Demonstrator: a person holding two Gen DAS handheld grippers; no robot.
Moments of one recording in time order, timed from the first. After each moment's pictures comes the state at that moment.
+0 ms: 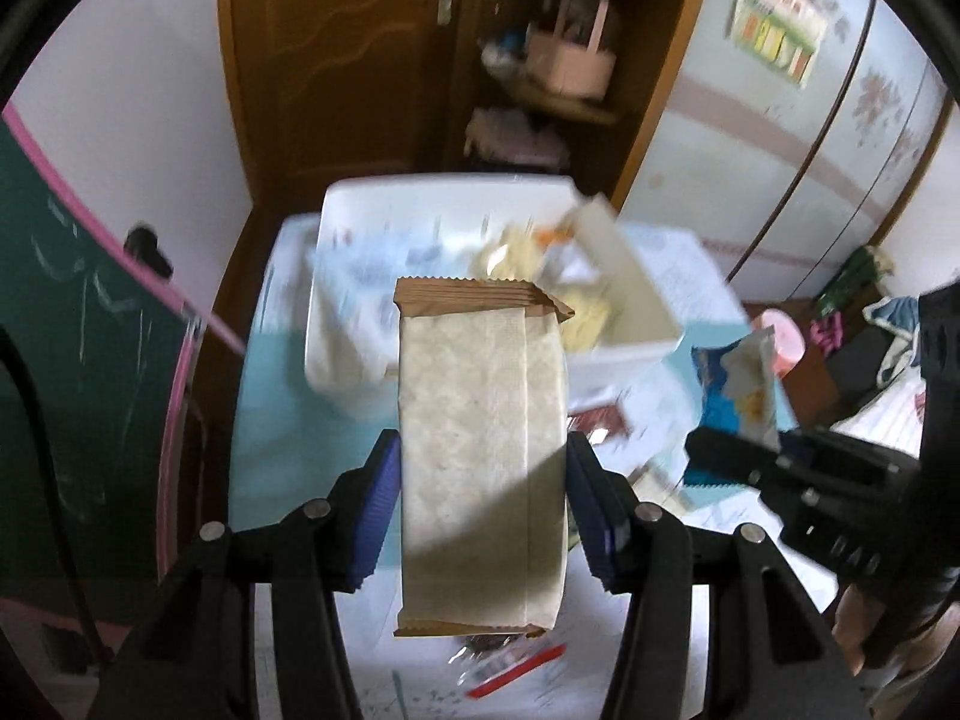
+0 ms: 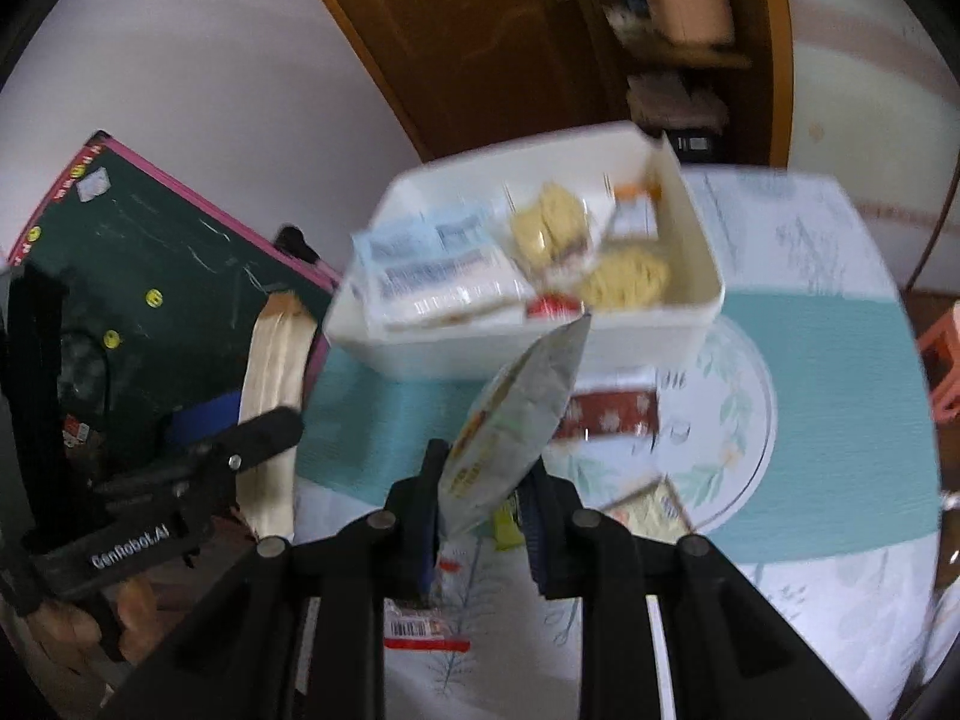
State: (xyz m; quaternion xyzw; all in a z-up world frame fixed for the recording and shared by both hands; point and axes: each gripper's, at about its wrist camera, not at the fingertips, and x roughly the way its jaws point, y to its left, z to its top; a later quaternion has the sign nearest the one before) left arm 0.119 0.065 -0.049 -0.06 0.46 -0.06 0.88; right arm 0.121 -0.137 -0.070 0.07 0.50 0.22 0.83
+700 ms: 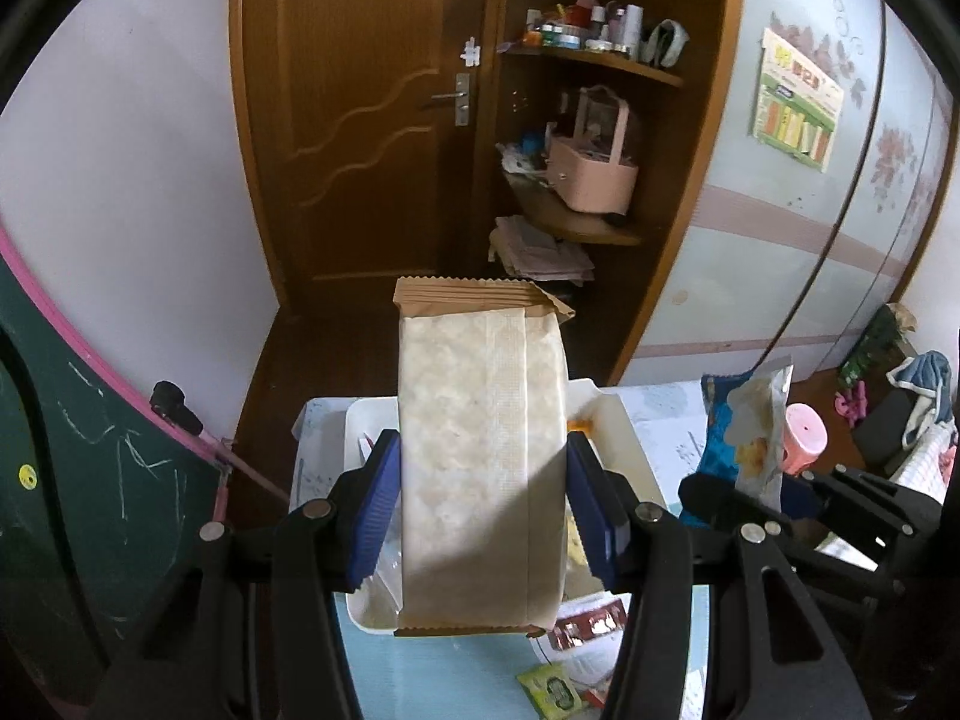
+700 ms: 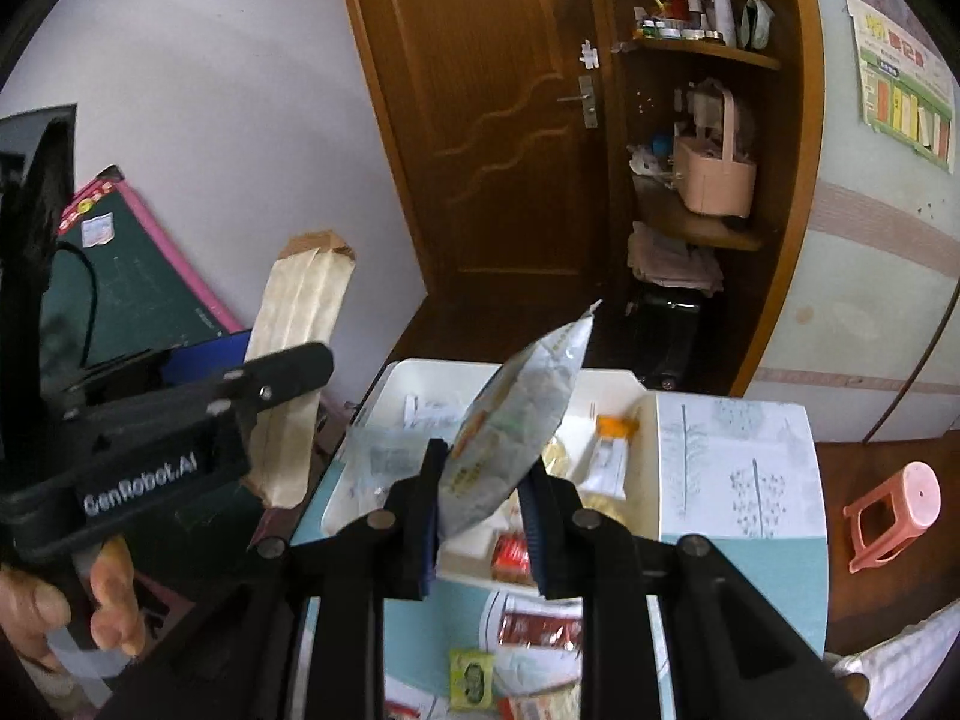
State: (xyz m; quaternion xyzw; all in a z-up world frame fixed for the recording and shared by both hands) left arm 0.239 0.064 0.056 -0.04 0.39 -0.02 0.92; right arm 0.220 -0.107 0.044 0.00 0.40 0.21 0.89
